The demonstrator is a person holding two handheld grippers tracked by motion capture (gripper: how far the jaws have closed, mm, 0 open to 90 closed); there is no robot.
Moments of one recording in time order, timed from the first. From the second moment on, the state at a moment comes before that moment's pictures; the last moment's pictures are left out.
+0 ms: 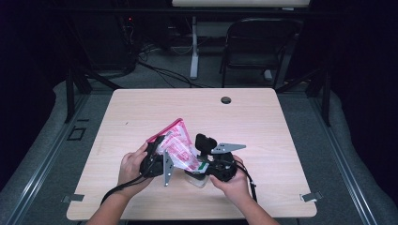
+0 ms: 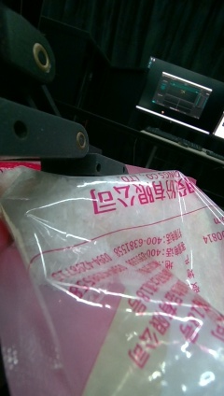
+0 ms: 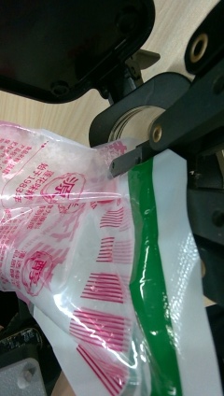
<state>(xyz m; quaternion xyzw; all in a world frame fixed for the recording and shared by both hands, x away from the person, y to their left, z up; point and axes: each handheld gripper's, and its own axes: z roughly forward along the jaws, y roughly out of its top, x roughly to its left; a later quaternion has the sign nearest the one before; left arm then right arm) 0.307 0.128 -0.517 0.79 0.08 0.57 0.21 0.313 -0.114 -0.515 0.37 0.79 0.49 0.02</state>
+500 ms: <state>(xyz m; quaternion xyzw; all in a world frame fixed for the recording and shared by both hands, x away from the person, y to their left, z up) 0.303 0.127 -0.514 0.79 0.07 0.58 0.20 0.312 -0.113 -0.517 0.37 0.79 0.49 0.02</state>
